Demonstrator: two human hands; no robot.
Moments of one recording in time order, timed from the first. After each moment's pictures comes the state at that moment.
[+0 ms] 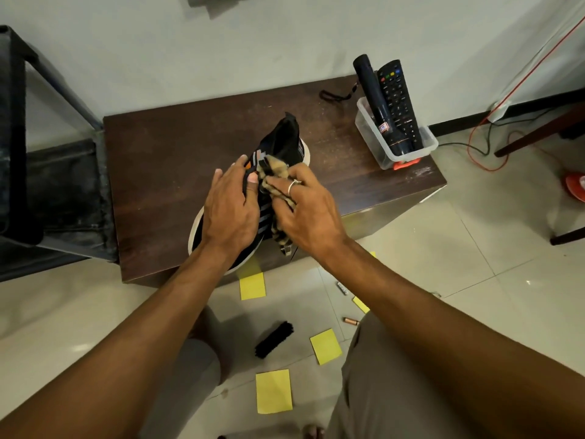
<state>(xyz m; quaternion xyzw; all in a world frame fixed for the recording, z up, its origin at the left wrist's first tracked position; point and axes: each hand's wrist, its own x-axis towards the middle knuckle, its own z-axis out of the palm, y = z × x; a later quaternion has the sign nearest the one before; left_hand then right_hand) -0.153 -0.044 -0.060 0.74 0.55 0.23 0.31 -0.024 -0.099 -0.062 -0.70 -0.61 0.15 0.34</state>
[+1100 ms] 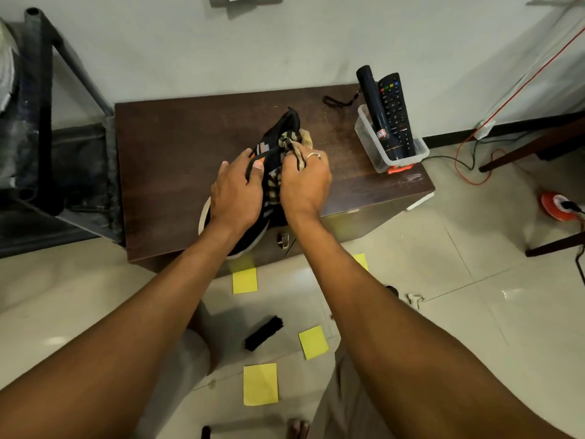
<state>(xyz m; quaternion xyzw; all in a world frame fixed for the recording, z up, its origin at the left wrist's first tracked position) -0.153 -0.029 -0.069 0.69 0.57 0.22 0.37 -0.051 -0.058 -0.054 -0.79 -0.31 0.14 0.50</state>
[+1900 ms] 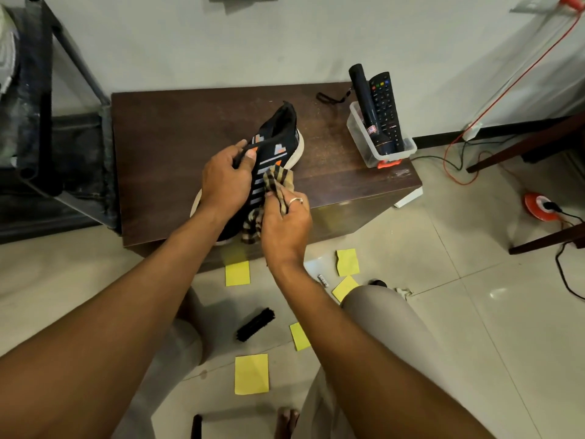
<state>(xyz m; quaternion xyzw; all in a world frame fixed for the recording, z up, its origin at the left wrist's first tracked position) -0.158 -0.018 -0.077 0.64 0.55 0.33 0.42 -0.103 -0.132 -0.068 -0.75 -0.24 0.24 0.57</state>
